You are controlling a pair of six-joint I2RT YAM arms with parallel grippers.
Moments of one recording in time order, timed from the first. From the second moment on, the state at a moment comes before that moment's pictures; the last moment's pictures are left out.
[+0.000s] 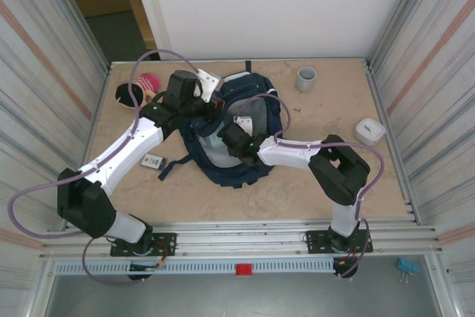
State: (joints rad) left arm -0.51 1.45 1.28 -0.42 0.21 -0.01; right arm 0.91 1.85 1.17 -0.28 0.48 0.72
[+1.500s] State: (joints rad) left arm -0.60 1.42 1.00 -0.35 0.26 -0.02; right arm 0.59 0.96 0.68 -0.08 0.00 0.68
